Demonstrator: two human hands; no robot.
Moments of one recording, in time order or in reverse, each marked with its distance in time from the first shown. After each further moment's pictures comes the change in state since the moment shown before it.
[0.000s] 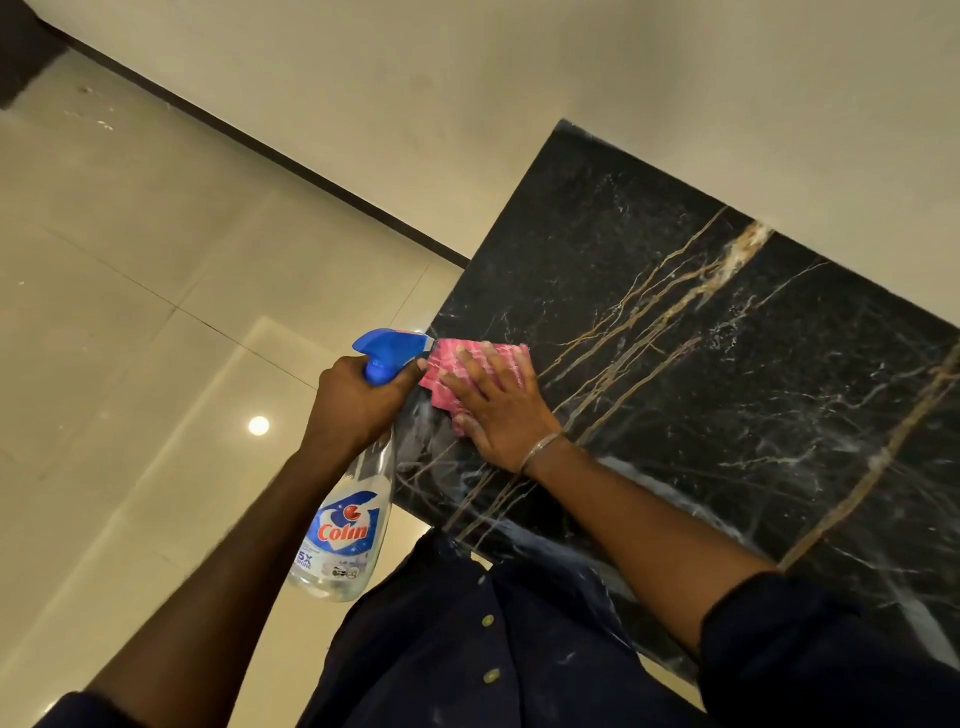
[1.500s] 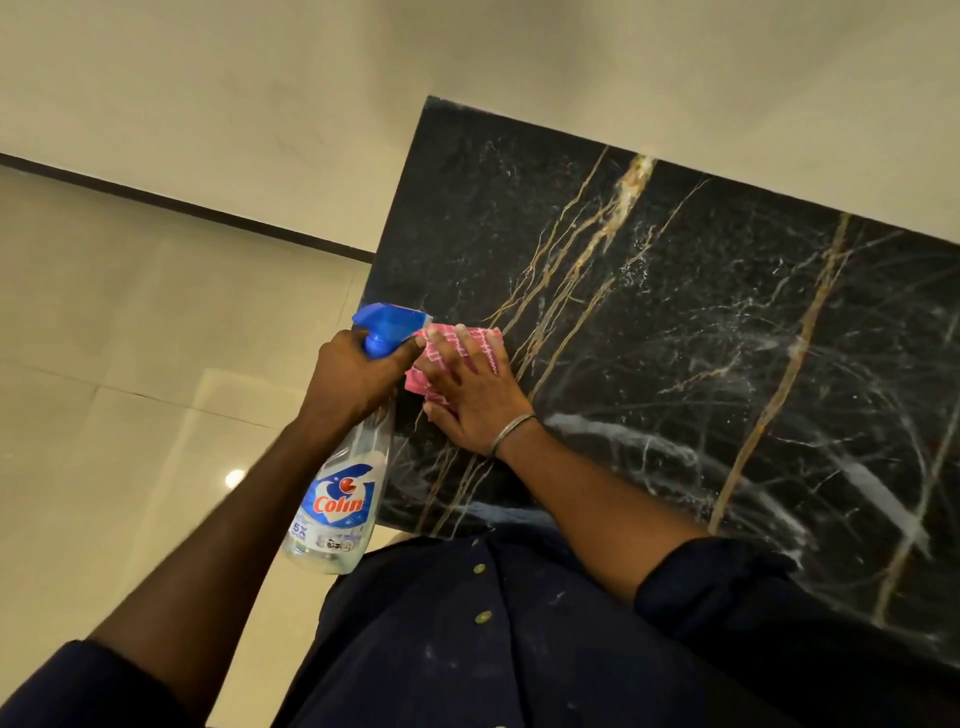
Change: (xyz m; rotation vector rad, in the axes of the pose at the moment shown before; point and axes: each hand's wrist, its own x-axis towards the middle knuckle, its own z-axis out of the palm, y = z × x) left_hand 0.021 0.046 0.048 0.100 -0.218 0.215; right_hand -0.028 0.016 0.006 0.059 0.092 0.244
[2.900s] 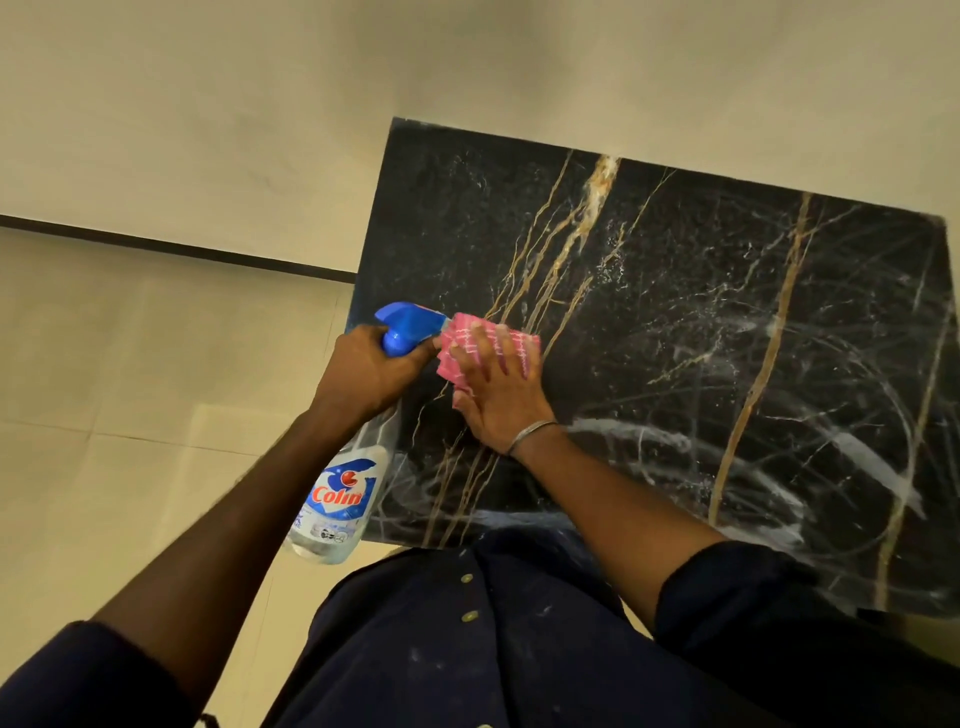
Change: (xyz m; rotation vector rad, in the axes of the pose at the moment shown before) left_hand 0.020 0.019 0.003 0.127 -0.110 0.207; right_hand -0.017 0.024 0.004 0.086 0.046 0.296
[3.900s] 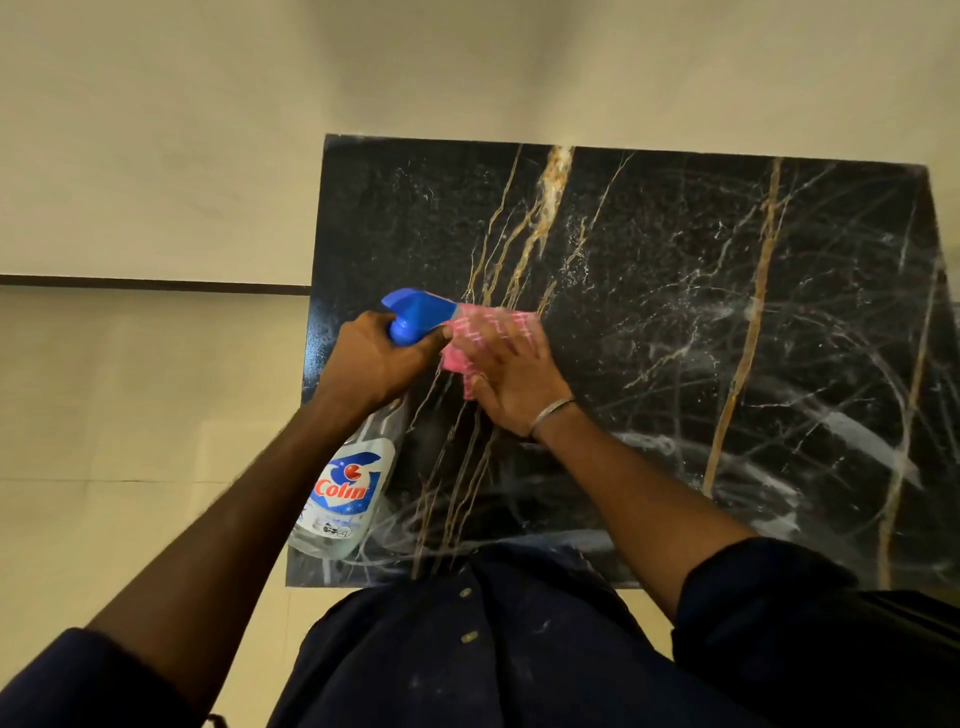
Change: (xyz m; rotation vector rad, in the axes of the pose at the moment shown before) left_hand 0.055 0.053 0.024 0.045 -0.106 0.048; right_hand 0.018 0.070 -0.021 0.025 0.082 -0.053
